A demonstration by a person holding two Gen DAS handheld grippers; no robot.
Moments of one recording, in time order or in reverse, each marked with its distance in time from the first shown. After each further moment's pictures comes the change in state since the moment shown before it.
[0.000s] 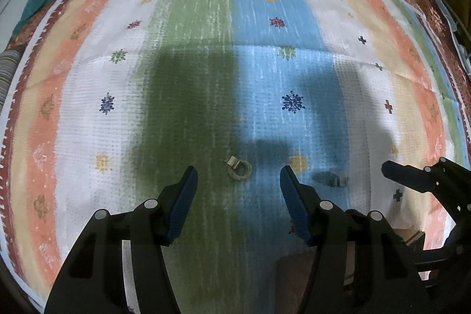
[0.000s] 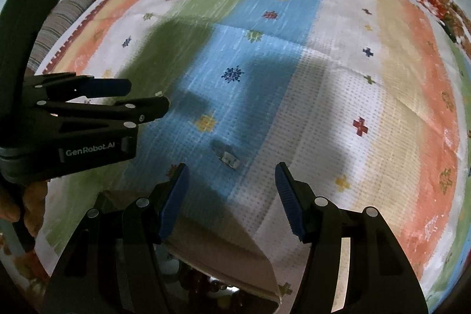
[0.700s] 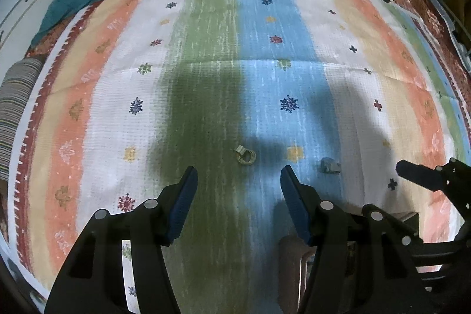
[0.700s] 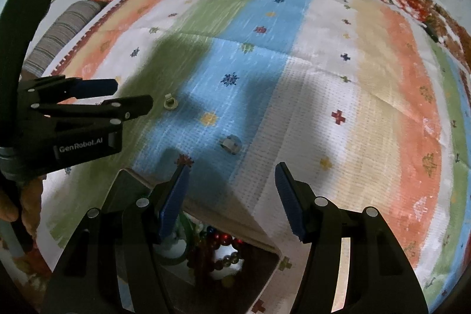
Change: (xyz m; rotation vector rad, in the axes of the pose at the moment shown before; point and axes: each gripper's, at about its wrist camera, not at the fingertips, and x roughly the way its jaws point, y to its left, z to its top) left arm -0.039 -0.003 -0.022 0.010 -0.091 0.063; right arm -0.034 0.004 -0.024 0.021 -0.081 -0.038
